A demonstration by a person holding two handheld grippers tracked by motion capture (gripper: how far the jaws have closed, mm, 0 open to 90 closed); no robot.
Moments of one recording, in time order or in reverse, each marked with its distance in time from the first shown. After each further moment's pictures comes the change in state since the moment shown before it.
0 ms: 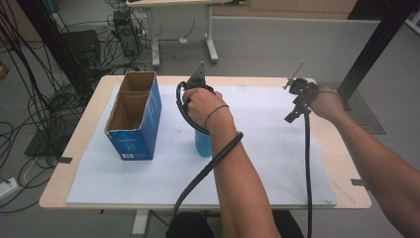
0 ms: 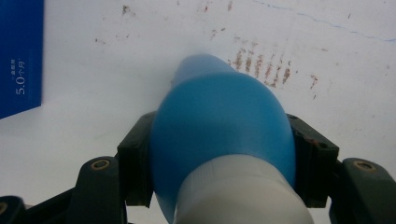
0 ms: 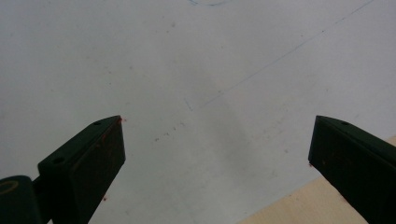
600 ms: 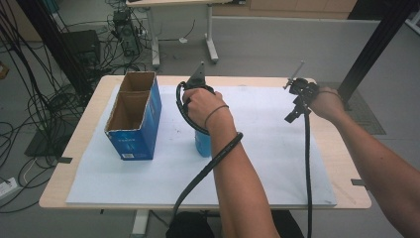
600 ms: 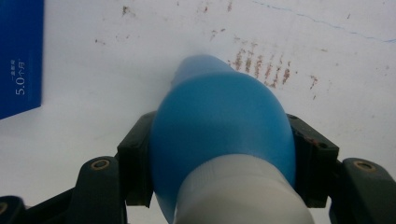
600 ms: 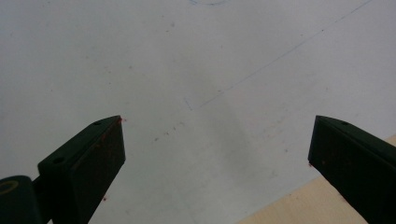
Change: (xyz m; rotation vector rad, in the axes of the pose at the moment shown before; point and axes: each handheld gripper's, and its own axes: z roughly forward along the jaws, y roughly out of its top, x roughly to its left) left arm 0.001 0.000 0.000 0.000 -0.003 0.002; right arm 0.000 0.000 0.000 0.003 -0.001 0.004
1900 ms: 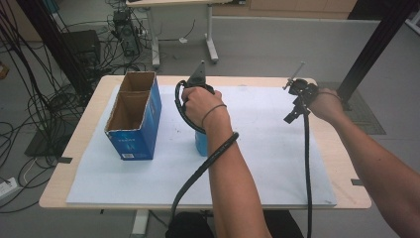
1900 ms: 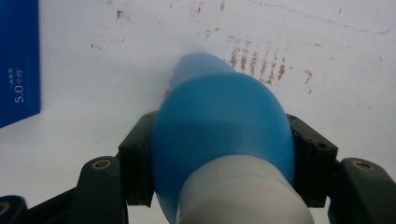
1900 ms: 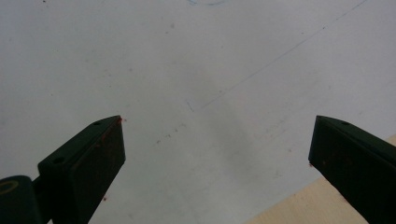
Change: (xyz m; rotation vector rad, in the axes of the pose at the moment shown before) left arm 0.005 0.002 -0.006 0.003 -0.023 0.049; right arm 0.002 -0.001 0.002 -0.006 -0.005 0.019
